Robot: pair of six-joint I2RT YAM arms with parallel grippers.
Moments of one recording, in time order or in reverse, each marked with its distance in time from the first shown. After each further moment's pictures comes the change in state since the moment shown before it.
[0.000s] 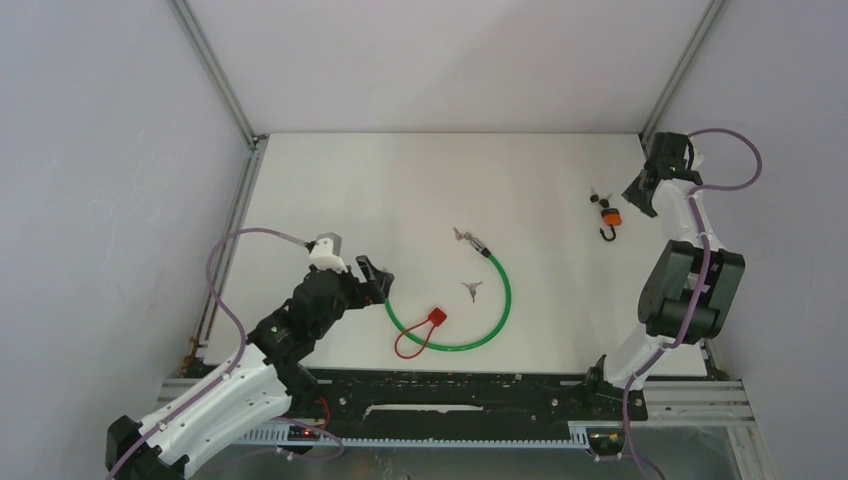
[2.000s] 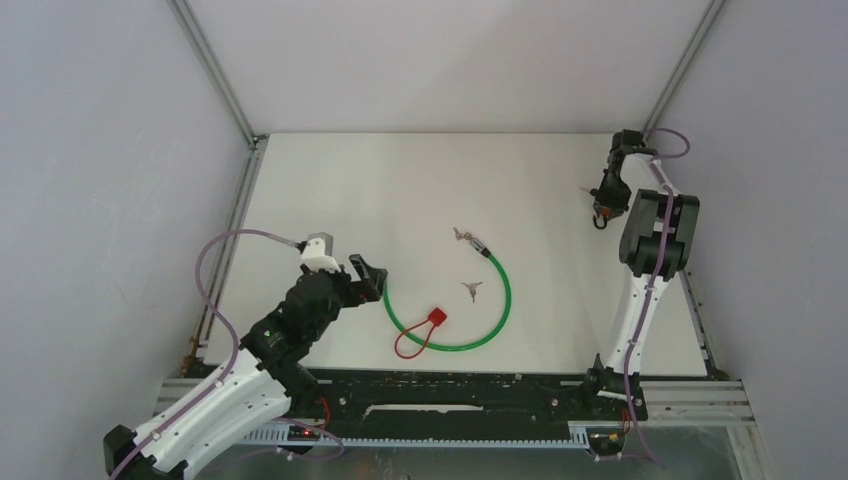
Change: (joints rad) left arm 0.000 -0.053 0.024 -0.035 -0.063 0.028; right arm 0.055 0.565 0.414 -0.241 -0.097 -0.216
